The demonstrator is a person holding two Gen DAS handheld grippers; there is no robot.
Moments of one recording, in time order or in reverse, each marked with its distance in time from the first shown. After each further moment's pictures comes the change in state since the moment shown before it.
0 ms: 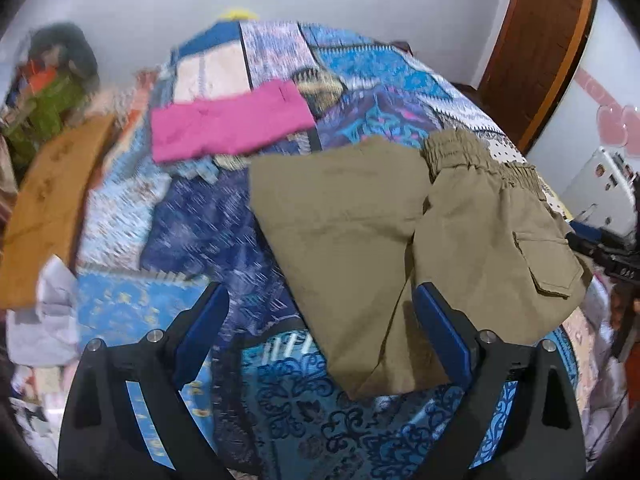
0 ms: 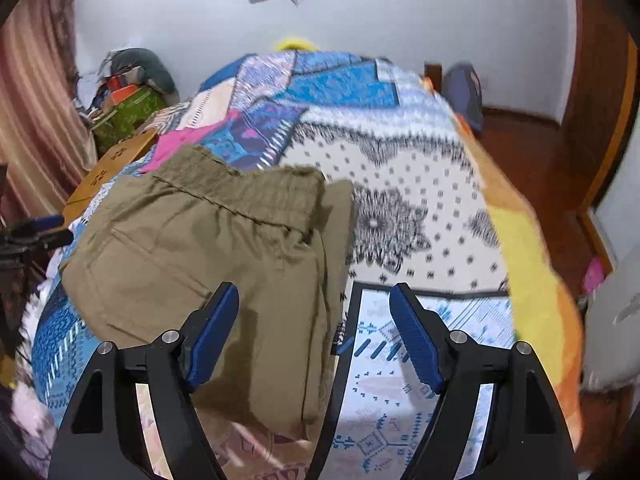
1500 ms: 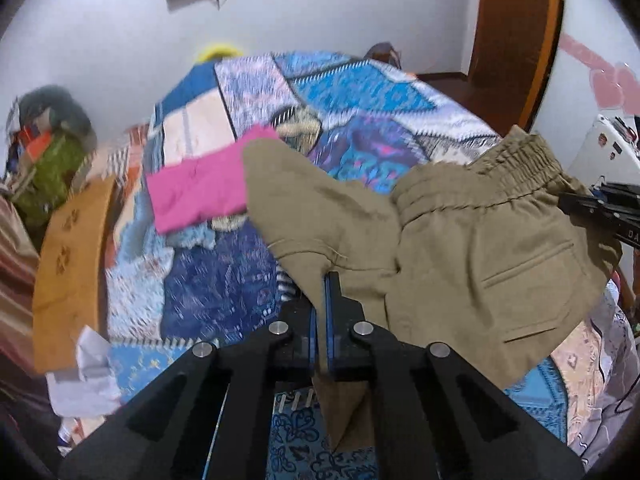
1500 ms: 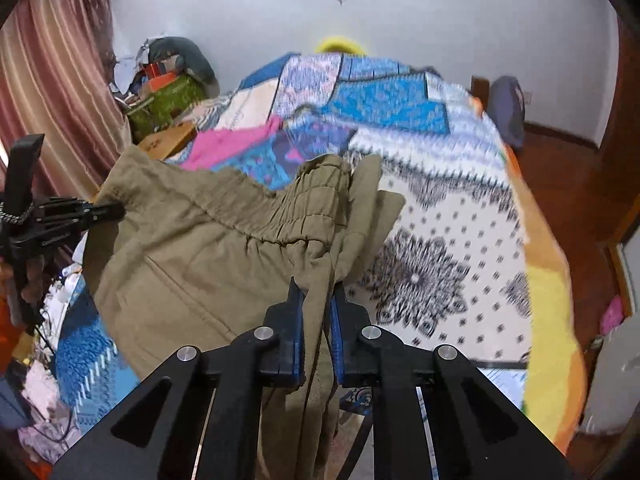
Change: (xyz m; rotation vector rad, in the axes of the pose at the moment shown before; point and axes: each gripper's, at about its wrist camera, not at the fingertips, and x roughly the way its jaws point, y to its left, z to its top) left arm -0.026 -0.048 0.048 0.191 -0.076 0.105; right arm -0.015 0.027 0.050 -0.174 -0.025 0.065
